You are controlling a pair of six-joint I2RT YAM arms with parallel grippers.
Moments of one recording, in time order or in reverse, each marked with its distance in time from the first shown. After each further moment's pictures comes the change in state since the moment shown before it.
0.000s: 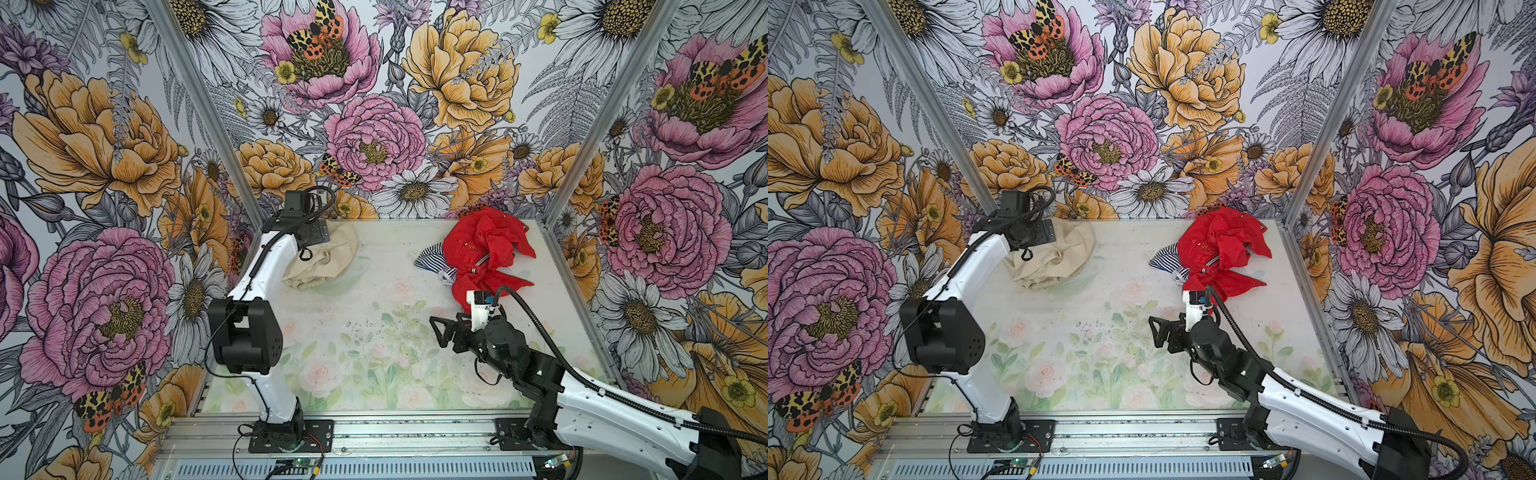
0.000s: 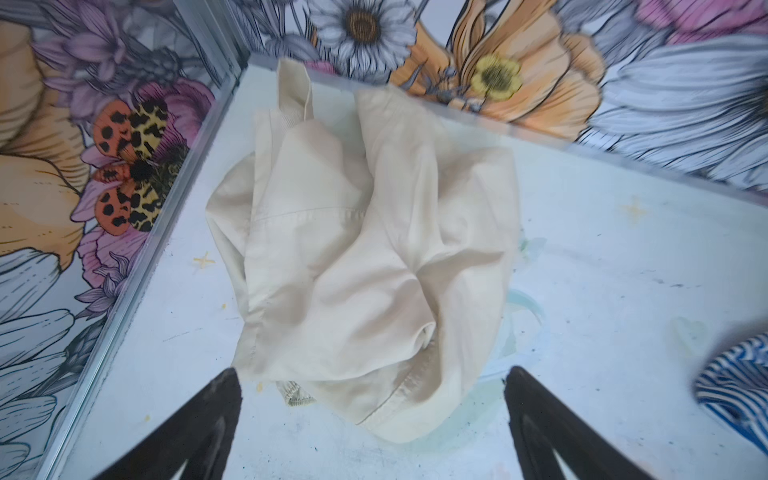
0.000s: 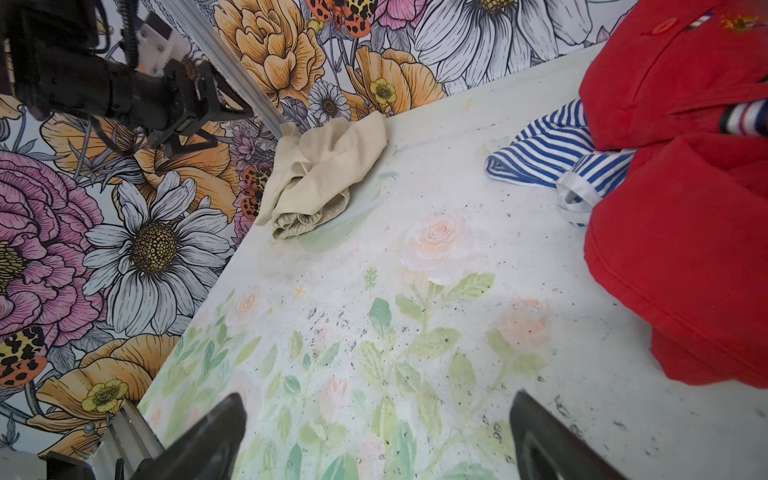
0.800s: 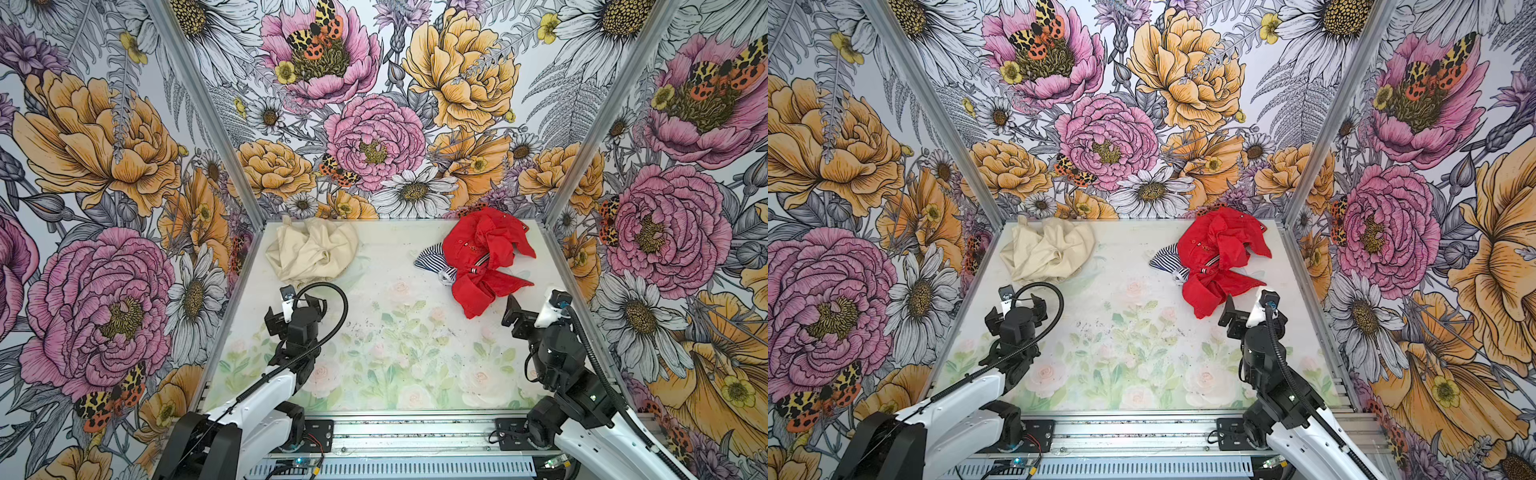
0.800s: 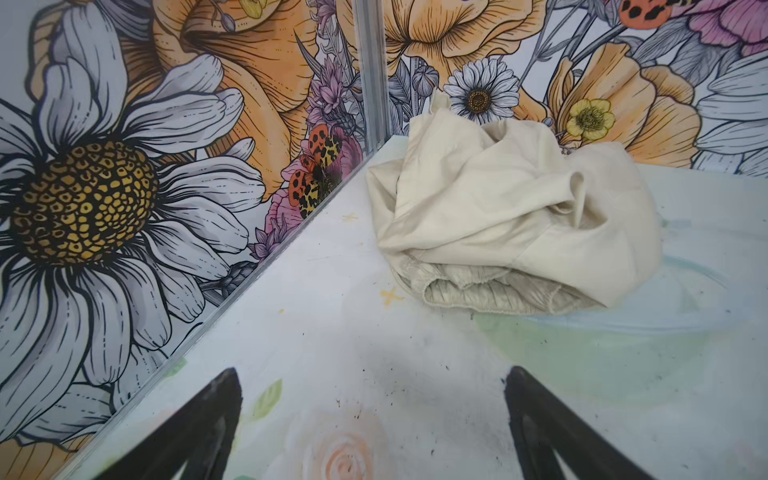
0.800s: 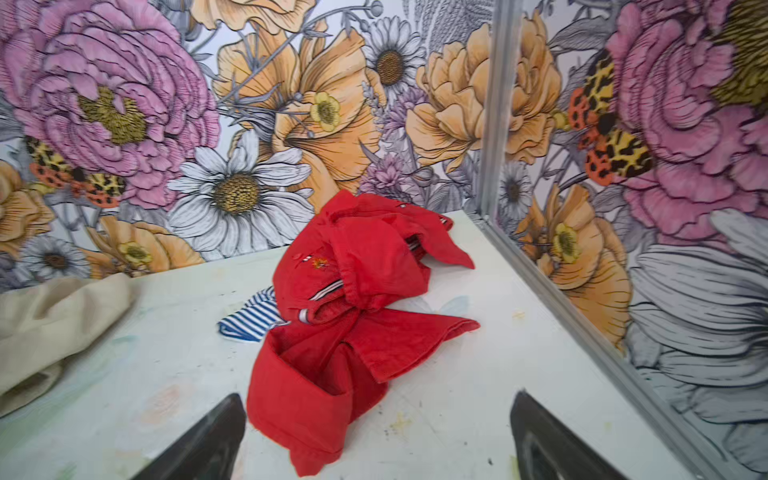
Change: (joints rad) left arm -0.220 -0.668 -1.365 1.160 -0.586 0.149; right arm -0.374 -0.402 -0.006 -0.289 0.459 -0.405
